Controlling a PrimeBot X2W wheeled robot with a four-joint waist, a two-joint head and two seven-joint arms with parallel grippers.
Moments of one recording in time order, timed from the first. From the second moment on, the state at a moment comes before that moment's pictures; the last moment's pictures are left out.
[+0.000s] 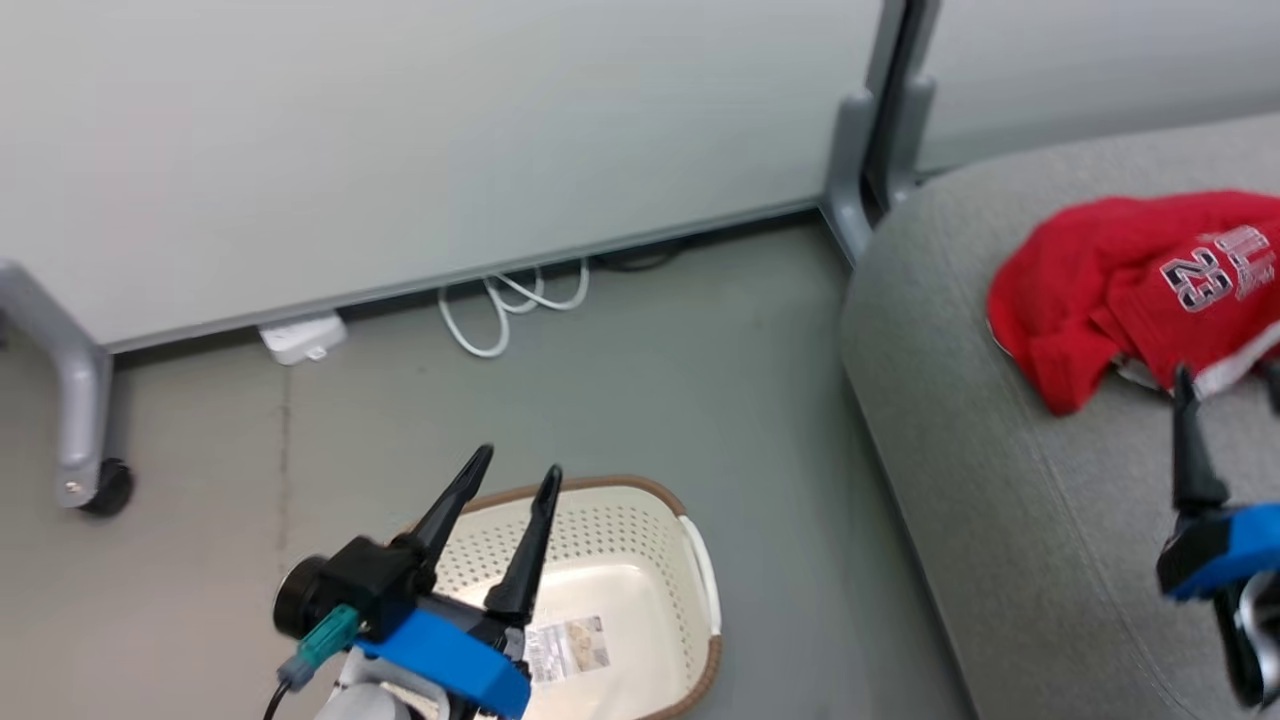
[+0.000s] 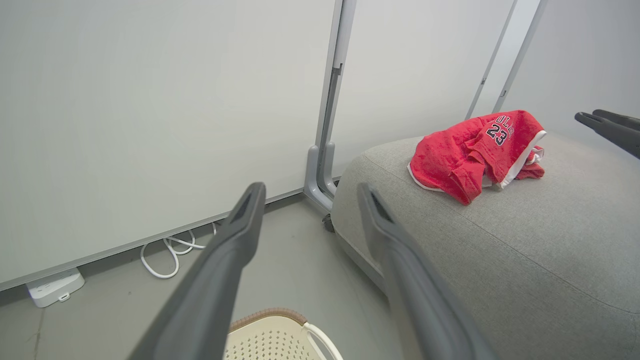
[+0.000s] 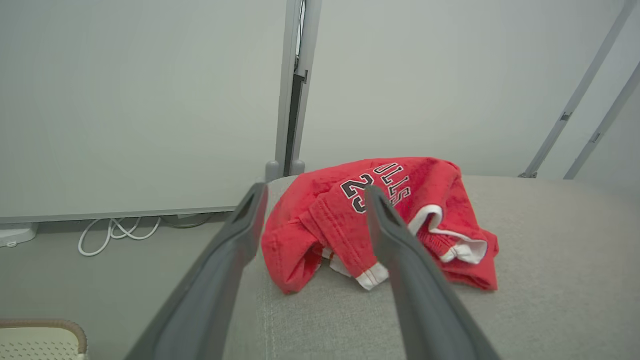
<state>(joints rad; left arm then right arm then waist) -0.26 0.13 -0.41 0.30 -0.33 -0.13 -0.26 -0.29 -0.32 -0.17 0.42 0.06 0.13 -0.21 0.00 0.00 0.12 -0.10</state>
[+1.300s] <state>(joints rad) -0.08 0.07 -0.13 0.32 -0.27 -0.13 -0.26 0.08 -0.07 -0.05 -0.04 -0.02 0.13 -0.04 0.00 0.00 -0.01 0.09</state>
